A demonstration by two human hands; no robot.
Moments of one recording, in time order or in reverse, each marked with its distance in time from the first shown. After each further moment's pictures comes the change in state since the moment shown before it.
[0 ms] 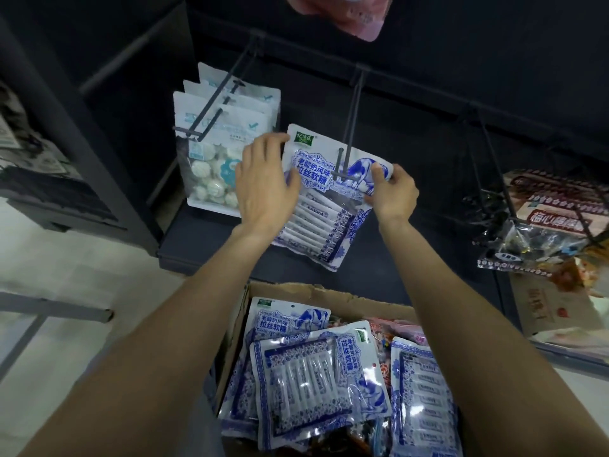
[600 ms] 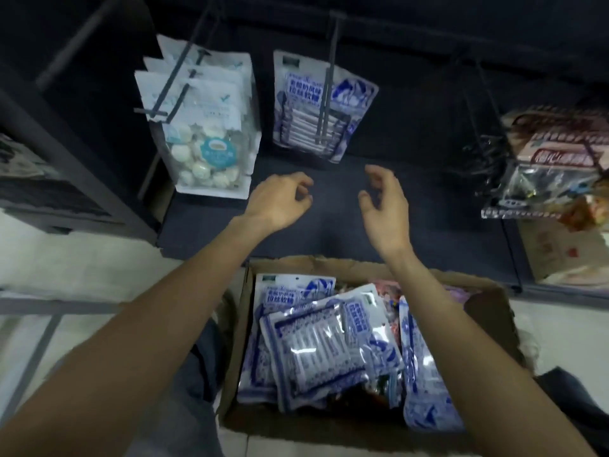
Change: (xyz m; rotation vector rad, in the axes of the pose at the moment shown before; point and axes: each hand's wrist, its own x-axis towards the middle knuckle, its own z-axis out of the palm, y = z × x) left_hand -0.022 -0.002 0.026 -0.015 -0.776 0.040; right_hand -0.069 0.048 -0.032 -0.018 -0.162 -0.261
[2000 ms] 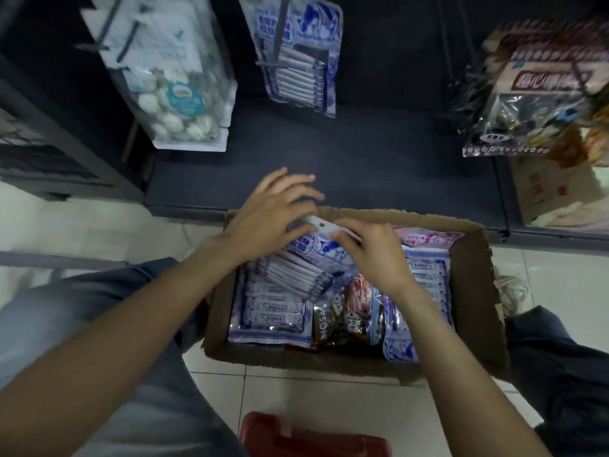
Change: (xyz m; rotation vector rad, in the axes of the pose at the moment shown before) left_hand -0.097 0.024 0.065 0.238 0.147 0.656; right_hand -0.128 0.026 -0.060 -0.219 -0.377 -0.054
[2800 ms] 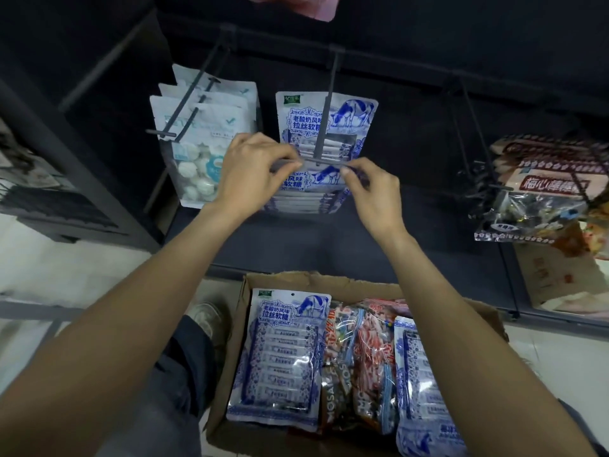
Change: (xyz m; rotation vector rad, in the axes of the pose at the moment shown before) left_hand 0.071 -0.100 -0.093 0.070 0.433 -0.330; right_hand 0.171 -0.060 -0.030 0.133 0.318 -0.052
